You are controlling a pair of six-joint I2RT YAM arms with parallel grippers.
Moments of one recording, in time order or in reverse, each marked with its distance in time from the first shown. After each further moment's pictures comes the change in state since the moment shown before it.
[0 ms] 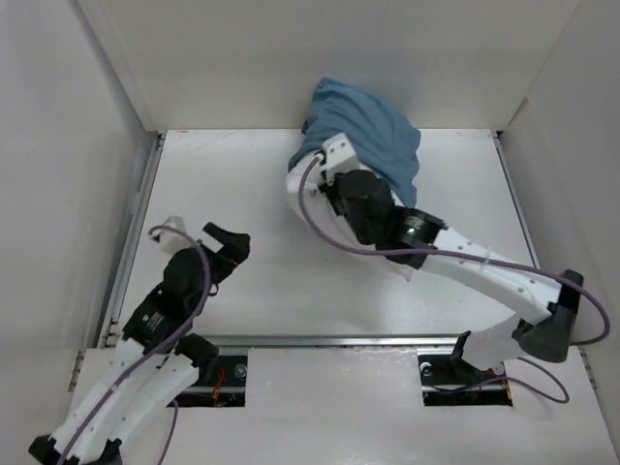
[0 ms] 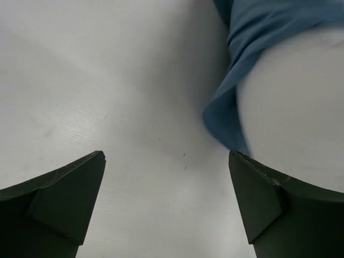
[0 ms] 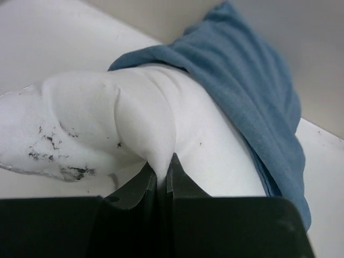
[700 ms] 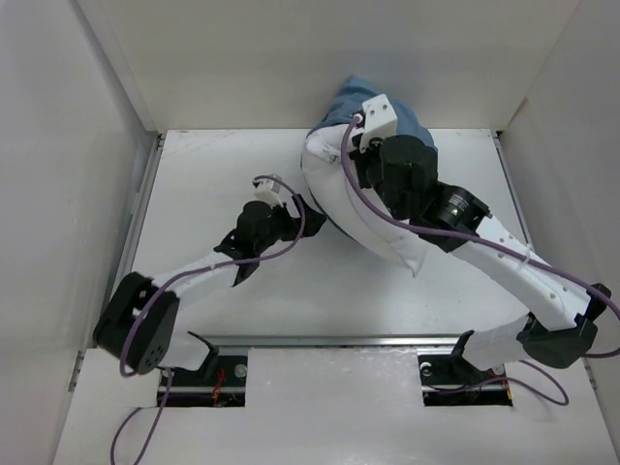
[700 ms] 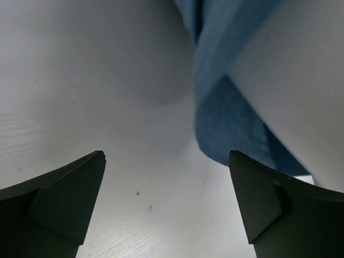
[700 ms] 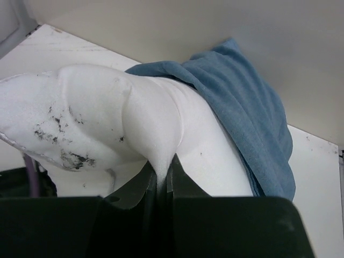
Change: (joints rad) left arm -0.001 0.893 -0.042 1.058 0.533 0.325; right arm -0.117 -0.081 0.208 -0.160 -0.087 0.023
